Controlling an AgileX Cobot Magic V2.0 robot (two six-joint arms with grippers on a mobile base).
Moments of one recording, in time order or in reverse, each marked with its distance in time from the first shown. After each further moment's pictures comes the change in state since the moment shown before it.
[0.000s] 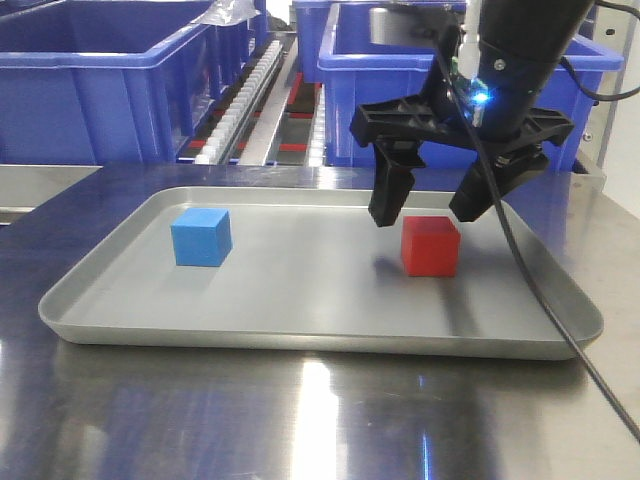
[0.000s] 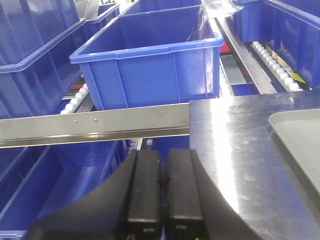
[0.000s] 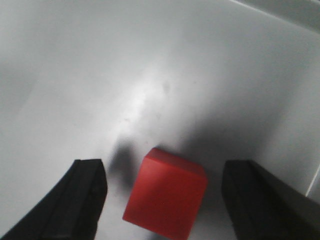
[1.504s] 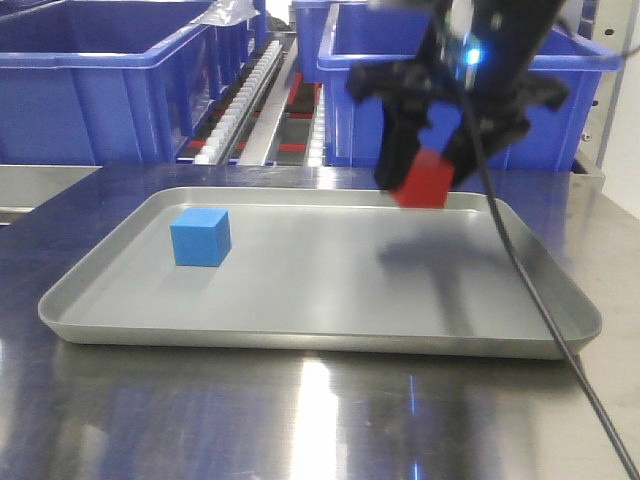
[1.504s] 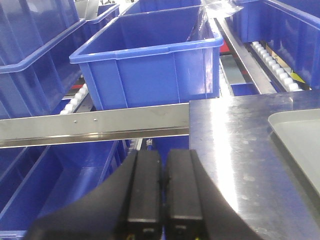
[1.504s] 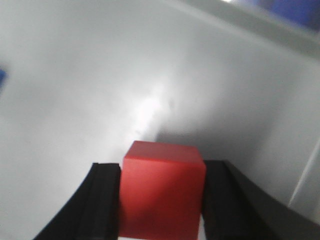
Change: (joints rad) left arm 0.000 0.000 0.000 0.000 0.000 0.000; right arm 0.000 -0.047 -0.076 0.000 0.049 0.000
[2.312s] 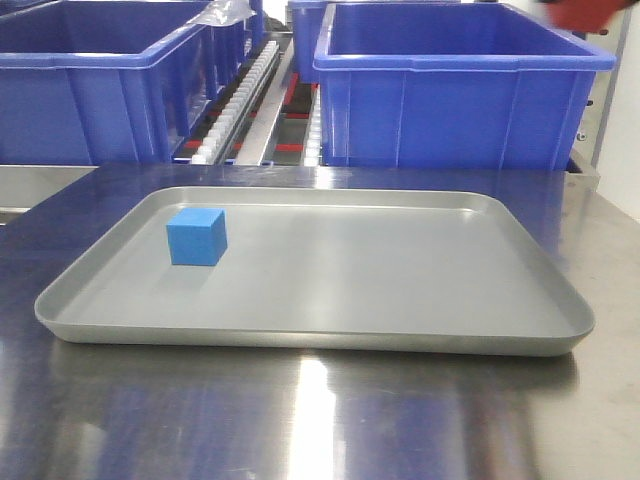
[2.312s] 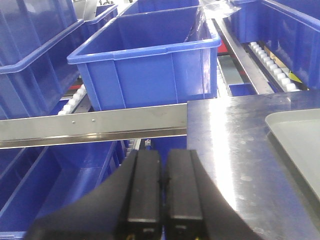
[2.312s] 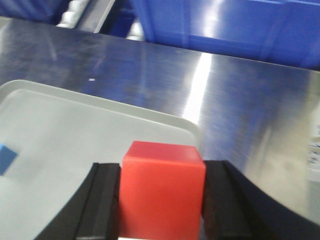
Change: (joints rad) left arm 0.000 0.000 0.000 0.000 0.000 0.000; right arm -0.190 -0.556 0.363 -0.046 -0.262 0.000
